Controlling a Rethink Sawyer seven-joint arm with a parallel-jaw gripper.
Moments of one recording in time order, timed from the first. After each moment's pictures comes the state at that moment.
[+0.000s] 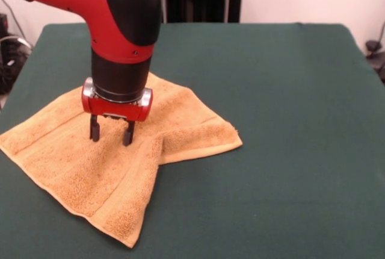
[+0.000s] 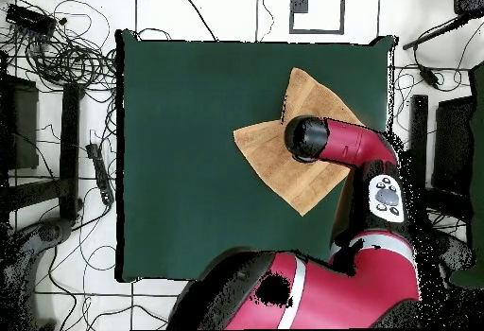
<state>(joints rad) -0.29 -0.26 -0.12 1.21 -0.15 0.55 1.58</state>
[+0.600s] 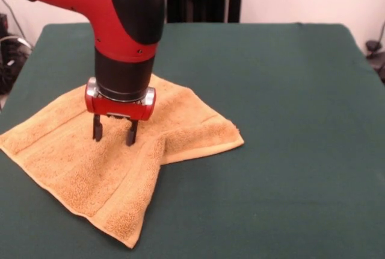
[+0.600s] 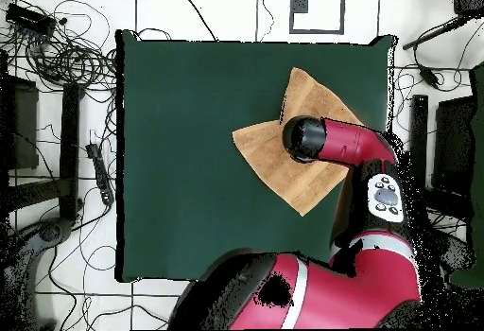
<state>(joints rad) -0.29 -0.28 -0.10 1.22 -0.18 0.55 1.58</state>
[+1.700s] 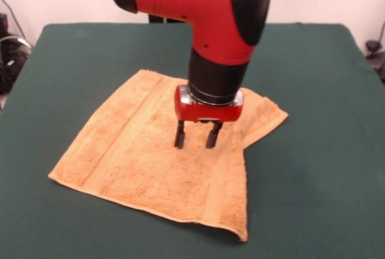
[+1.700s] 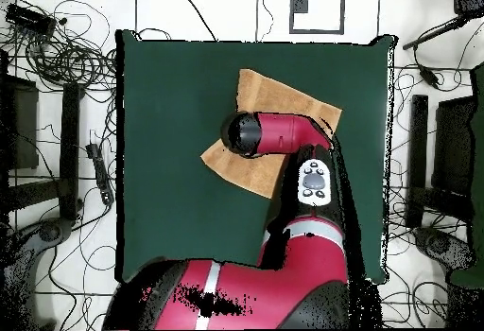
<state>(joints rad) -0.09 -0.27 -0.10 1.23 -0.14 0.55 1.58</state>
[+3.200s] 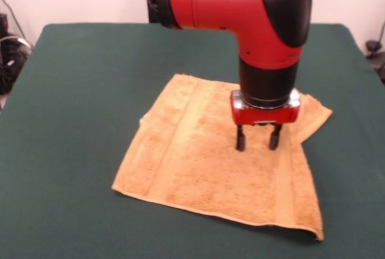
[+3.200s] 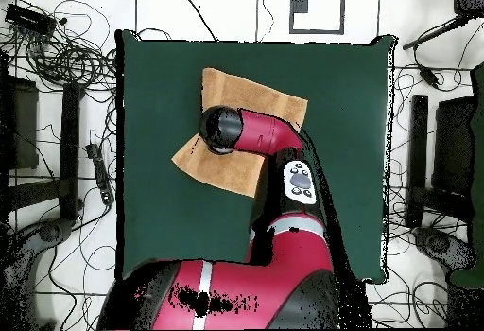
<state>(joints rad) -0.08 -0.28 0.00 1.29 0.11 0.55 1.58</state>
